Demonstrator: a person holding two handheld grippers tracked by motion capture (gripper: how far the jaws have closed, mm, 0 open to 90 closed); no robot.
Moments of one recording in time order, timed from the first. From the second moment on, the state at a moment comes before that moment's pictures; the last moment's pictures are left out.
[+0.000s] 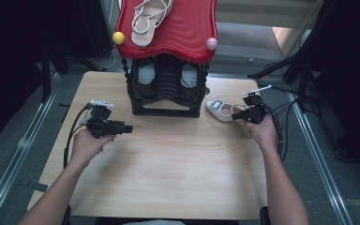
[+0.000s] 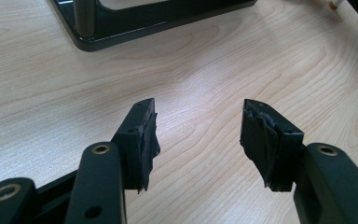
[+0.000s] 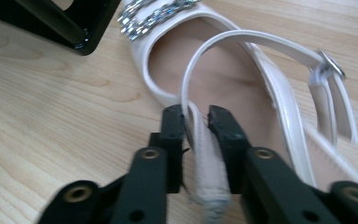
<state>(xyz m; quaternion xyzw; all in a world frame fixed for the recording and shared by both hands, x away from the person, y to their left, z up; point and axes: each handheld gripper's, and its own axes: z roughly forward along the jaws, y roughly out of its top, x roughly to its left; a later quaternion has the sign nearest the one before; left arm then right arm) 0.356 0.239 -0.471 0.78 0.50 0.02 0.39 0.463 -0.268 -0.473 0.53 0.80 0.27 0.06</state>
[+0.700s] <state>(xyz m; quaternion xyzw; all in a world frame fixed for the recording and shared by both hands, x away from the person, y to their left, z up) 0.356 0.235 -0.473 0.78 0.49 0.01 0.39 0.402 -0.243 -0.465 0.50 0.81 0.29 0.08</state>
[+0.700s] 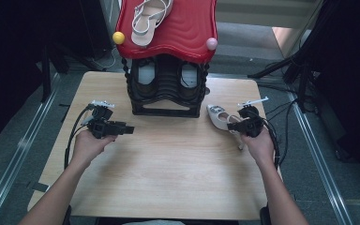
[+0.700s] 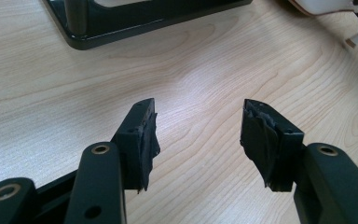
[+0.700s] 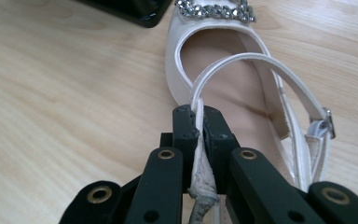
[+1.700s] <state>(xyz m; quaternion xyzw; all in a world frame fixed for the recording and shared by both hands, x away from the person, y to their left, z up) 0.356 0.224 -0.477 0.79 0.48 0.00 0.38 0.338 -0.131 -0.468 0.36 0.88 0.32 0.03</state>
